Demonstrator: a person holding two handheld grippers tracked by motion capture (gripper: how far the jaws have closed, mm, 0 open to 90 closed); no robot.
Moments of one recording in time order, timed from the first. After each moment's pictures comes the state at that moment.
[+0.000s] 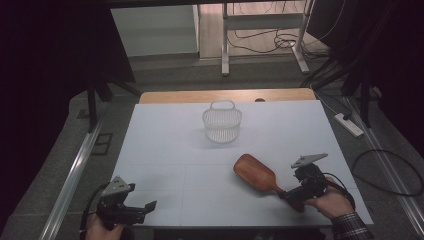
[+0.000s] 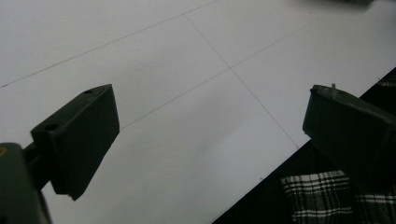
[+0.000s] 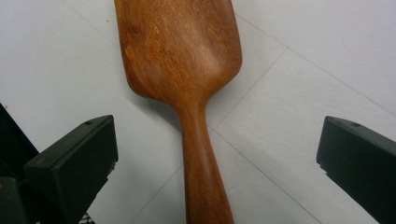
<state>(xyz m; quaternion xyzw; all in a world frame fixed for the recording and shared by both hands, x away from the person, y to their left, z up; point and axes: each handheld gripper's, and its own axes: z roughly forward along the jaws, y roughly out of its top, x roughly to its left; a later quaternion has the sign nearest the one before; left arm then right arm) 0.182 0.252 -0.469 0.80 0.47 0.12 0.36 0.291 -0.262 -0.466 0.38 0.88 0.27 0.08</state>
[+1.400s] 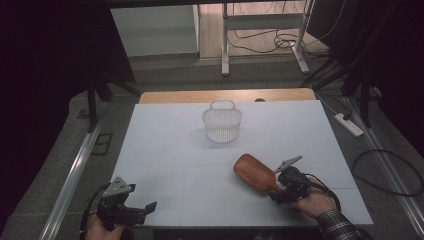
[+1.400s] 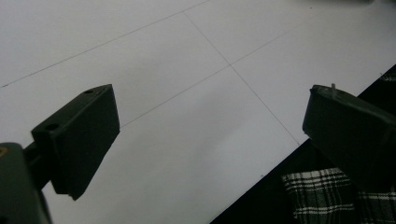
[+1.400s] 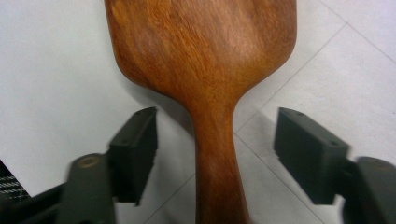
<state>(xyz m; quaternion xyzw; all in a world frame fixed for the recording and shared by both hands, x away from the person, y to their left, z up) 0.181 0.250 -0.469 0.80 0.46 0.12 0.35 0.299 -0.232 -0.495 0.35 0.92 0.19 0.07</state>
